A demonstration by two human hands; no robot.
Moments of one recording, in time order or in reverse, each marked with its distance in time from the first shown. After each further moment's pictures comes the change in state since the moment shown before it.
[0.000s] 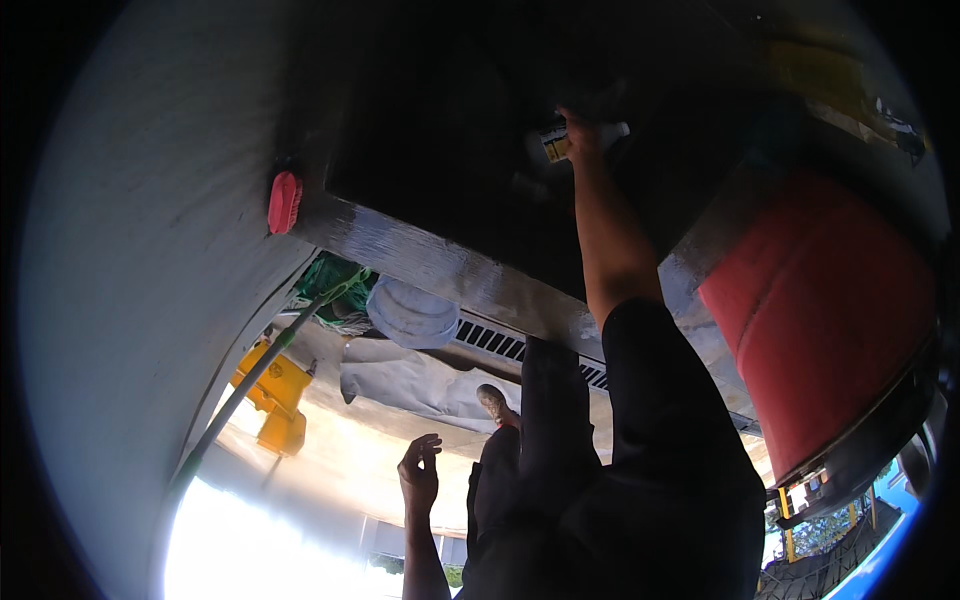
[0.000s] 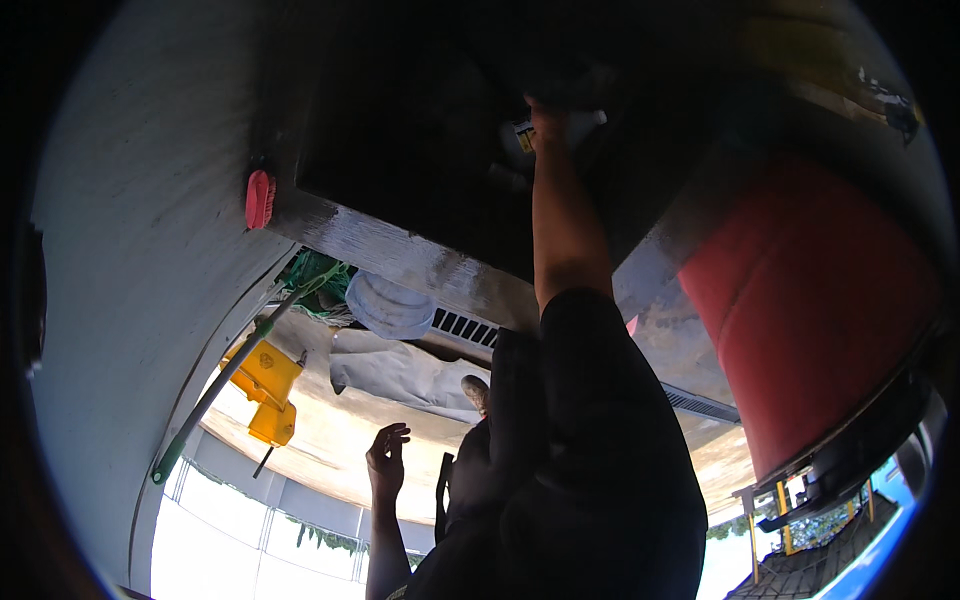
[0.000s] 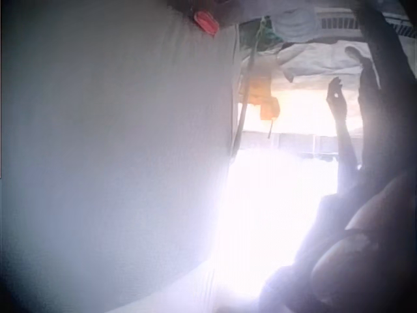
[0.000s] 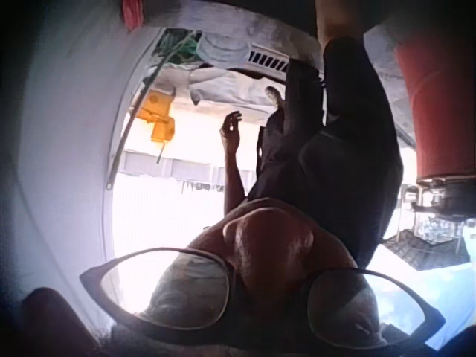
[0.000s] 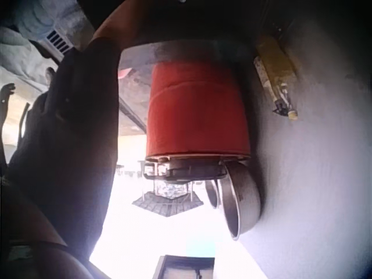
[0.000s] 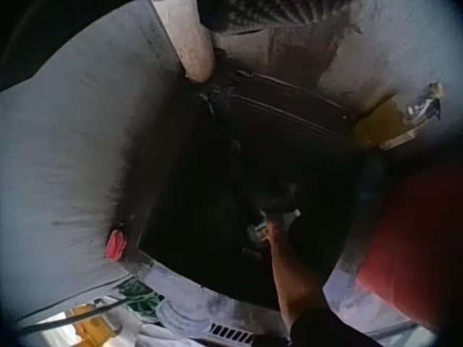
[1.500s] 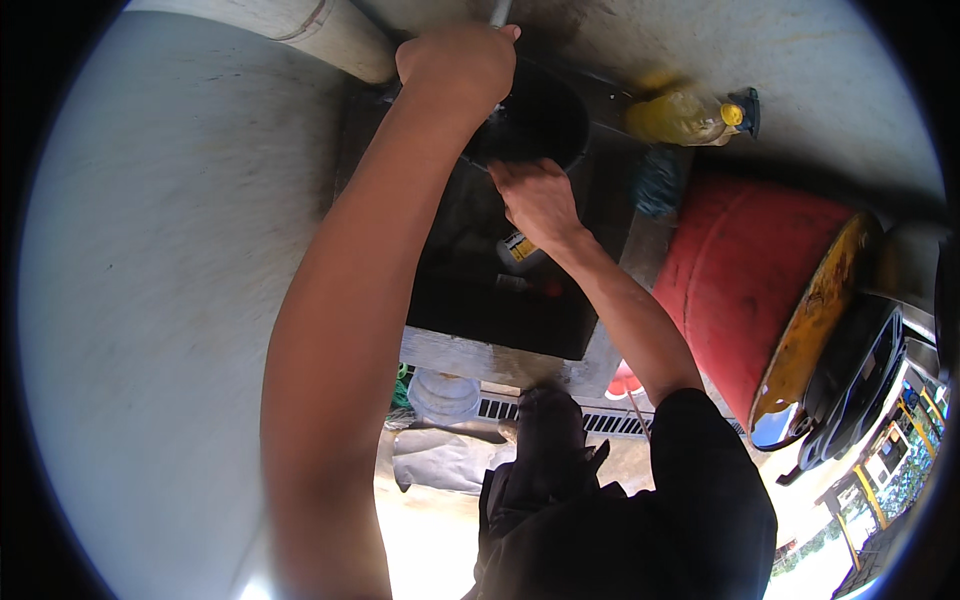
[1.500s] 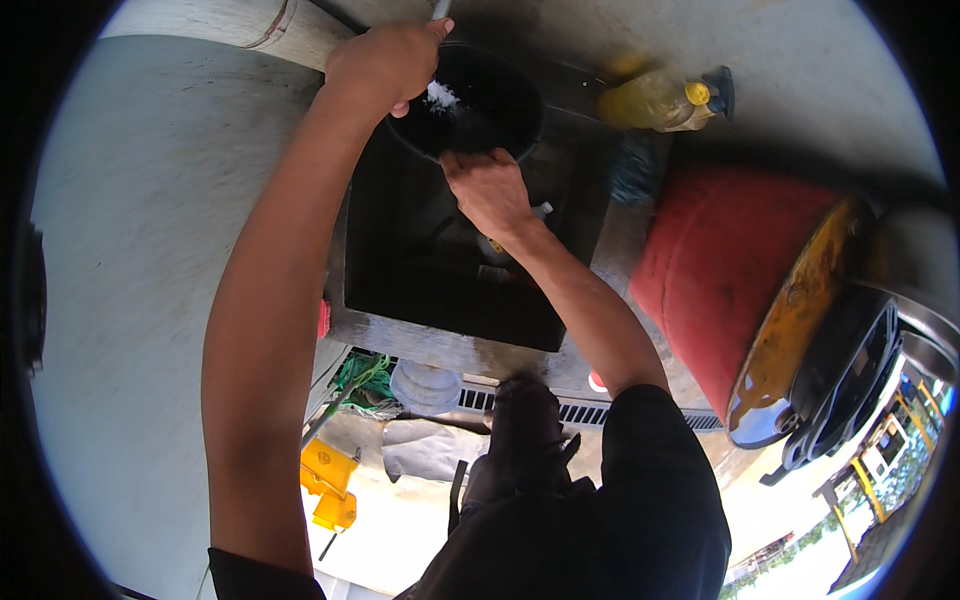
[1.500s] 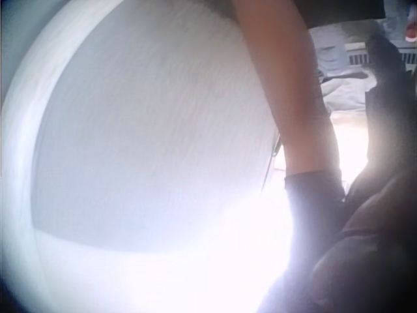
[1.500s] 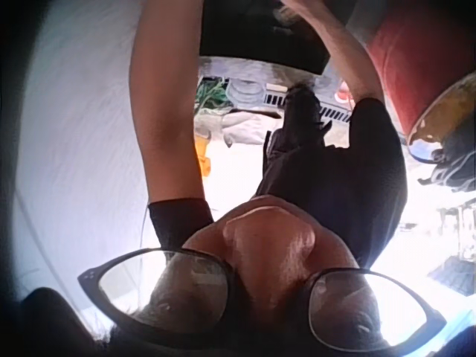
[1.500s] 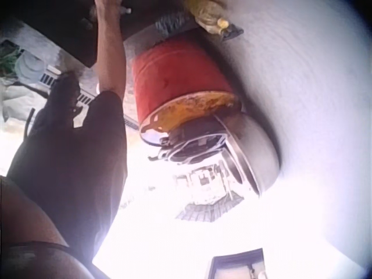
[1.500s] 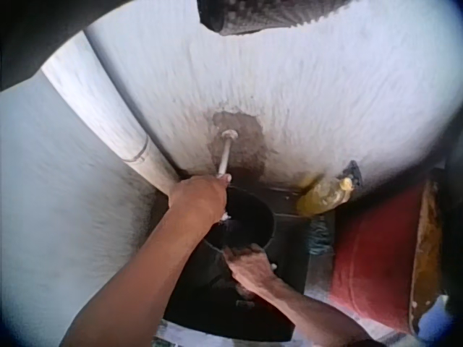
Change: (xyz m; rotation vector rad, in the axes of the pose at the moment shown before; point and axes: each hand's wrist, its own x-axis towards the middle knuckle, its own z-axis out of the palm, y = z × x) left_hand 0.159 0.760 0.033 1.194 0.181 0.801; right_hand -0.310 -0.388 0.102 -1.510 -0.066 -1.347
